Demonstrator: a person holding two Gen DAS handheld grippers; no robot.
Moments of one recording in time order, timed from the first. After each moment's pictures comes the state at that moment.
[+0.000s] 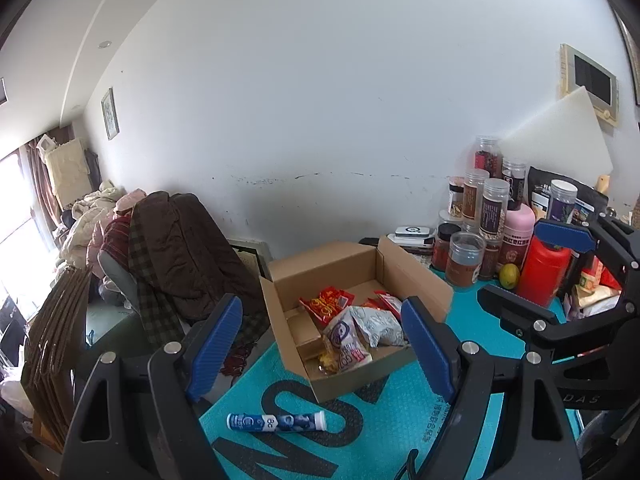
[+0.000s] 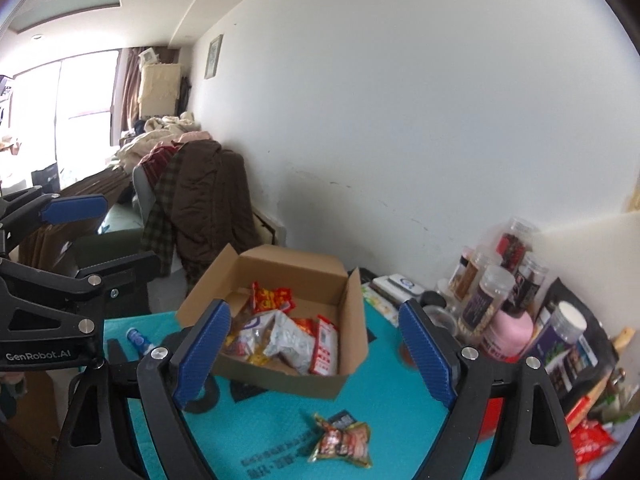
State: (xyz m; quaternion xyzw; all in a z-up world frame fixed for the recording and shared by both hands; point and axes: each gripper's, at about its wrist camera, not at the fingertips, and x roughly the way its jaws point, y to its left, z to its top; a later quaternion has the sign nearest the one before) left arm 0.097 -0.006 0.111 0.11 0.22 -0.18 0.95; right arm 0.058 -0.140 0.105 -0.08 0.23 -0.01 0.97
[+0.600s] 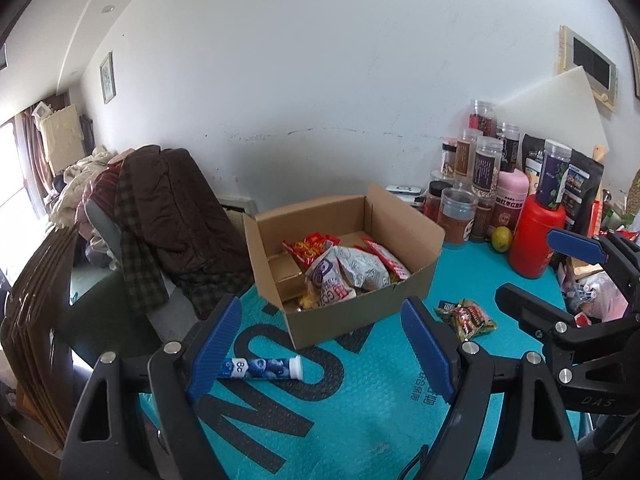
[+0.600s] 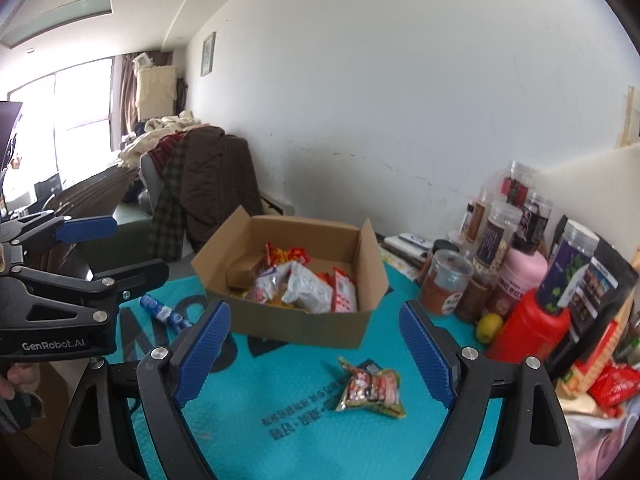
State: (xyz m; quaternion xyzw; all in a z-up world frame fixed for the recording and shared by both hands) left arm 0.080 0.002 0.043 0.08 0.27 -0.19 0.94; right arm 0.022 -0.142 0.041 -0.04 0.25 -0.01 0.97
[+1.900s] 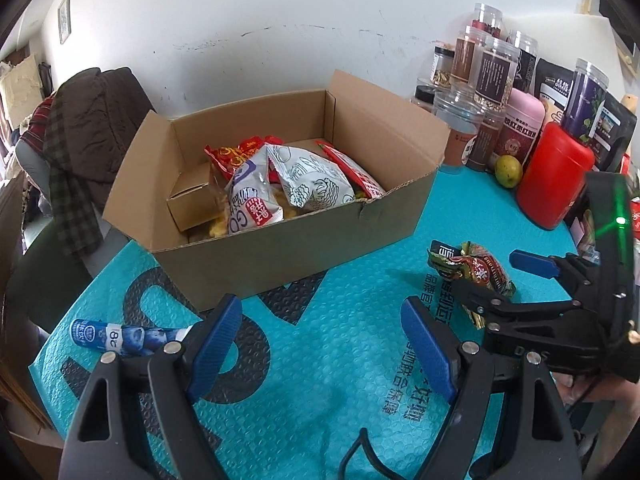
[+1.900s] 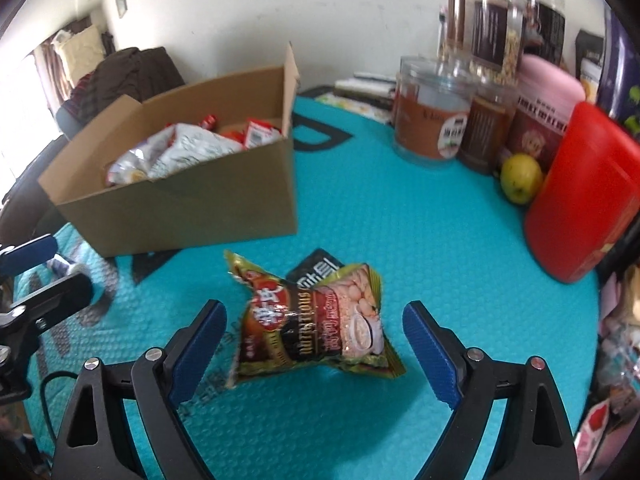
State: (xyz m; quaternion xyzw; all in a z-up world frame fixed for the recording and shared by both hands) left arm 0.150 -0.074 -0.067 0.08 0.40 -0.23 0.89; right arm 0.114 -0.241 -0.113 0.07 0.44 -0.06 0.89
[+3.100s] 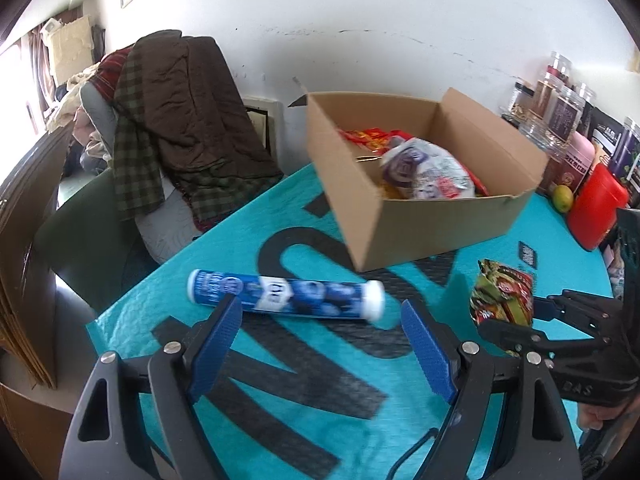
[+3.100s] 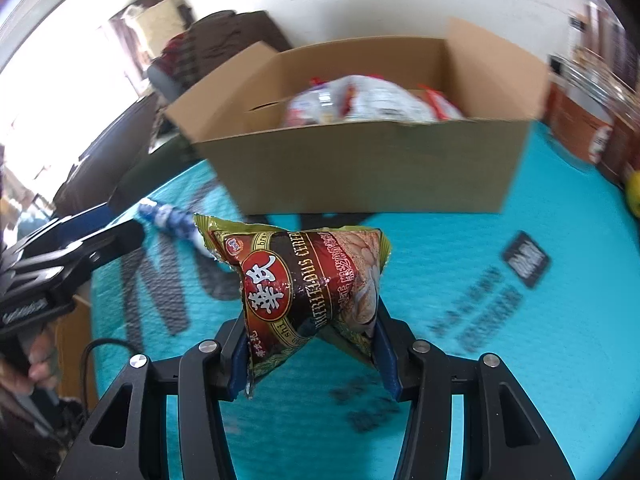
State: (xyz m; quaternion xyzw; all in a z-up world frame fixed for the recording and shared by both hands) left arm 0.167 0.066 -0.074 0.03 0.40 -0.15 0.90; right arm 0.119 -0.120 -0.111 0.07 0.46 0.12 0.88
